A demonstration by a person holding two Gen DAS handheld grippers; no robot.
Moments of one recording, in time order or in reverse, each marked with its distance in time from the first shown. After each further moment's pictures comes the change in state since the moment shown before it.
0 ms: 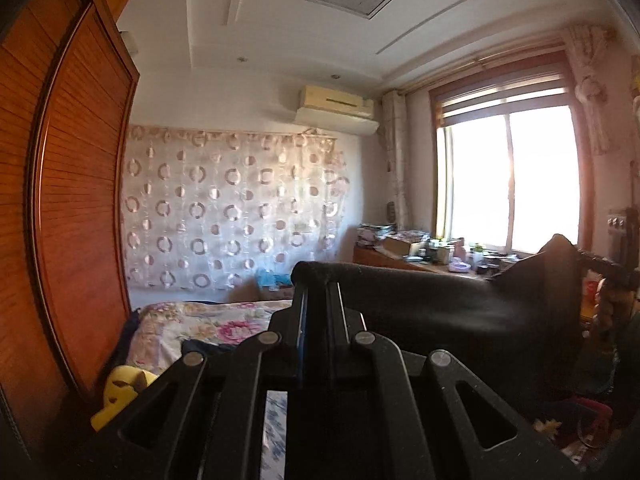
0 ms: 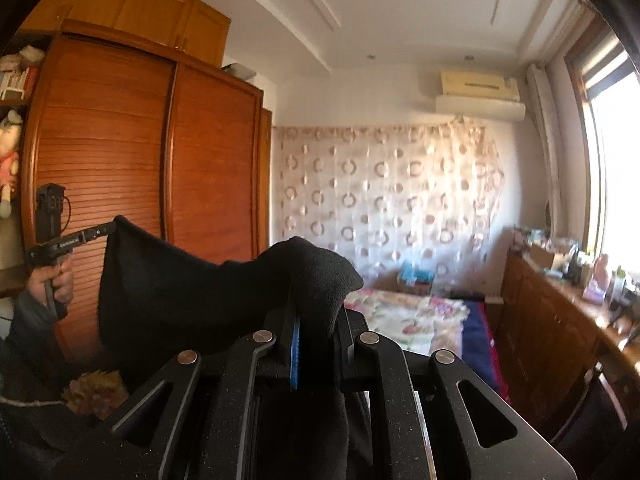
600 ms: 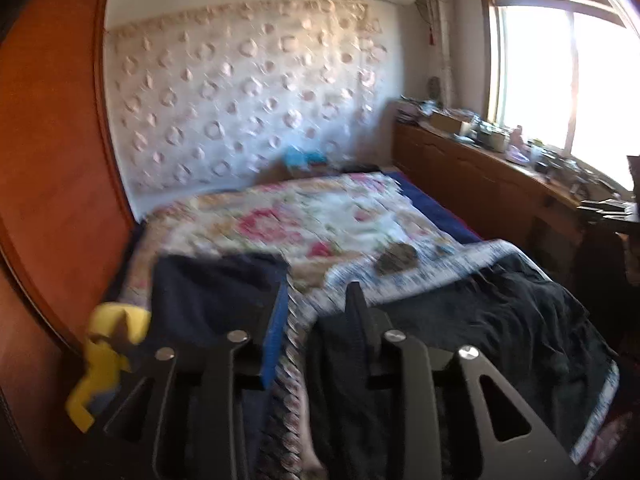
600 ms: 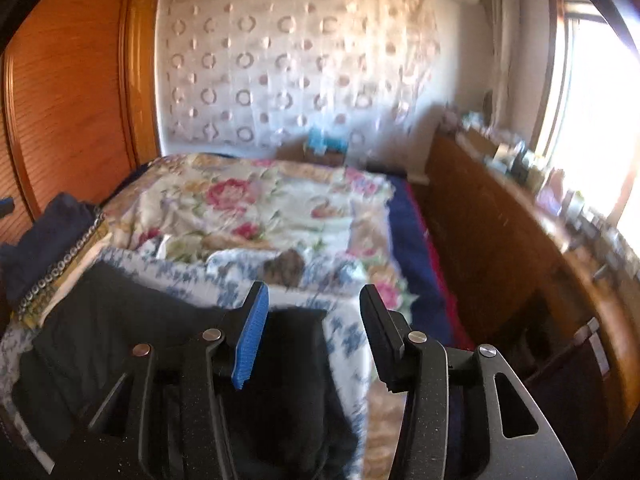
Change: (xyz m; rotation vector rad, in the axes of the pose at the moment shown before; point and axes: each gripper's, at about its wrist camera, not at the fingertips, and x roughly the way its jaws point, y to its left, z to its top) left arm 0.257 0.040 -0.132 0.009 0.479 0.086; right arm 0.301 -0.141 -0.107 0.091 0.531 -0.340
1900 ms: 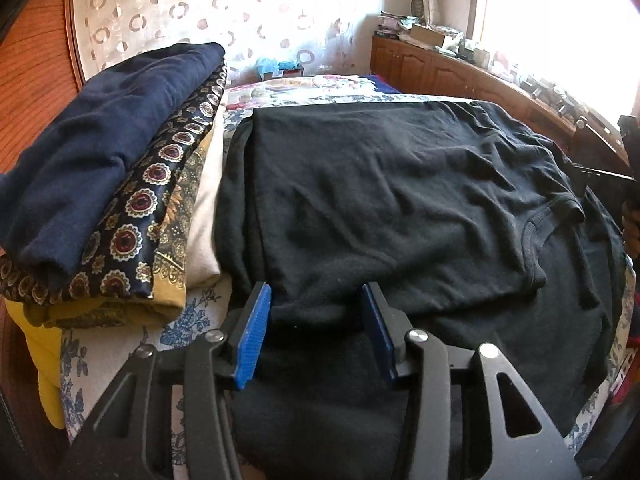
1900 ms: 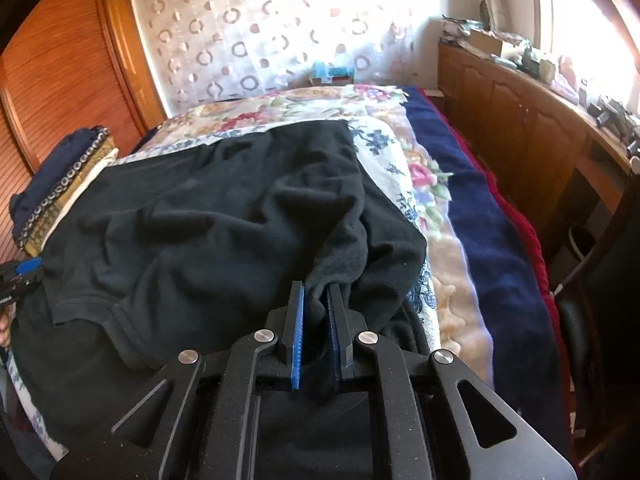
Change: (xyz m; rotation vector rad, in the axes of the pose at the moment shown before) left arm 0.027 -0.055 -0.153 0.015 0.268 -0.049; right arm 0.026 -0.005 -0.174 0.168 0.173 0.109
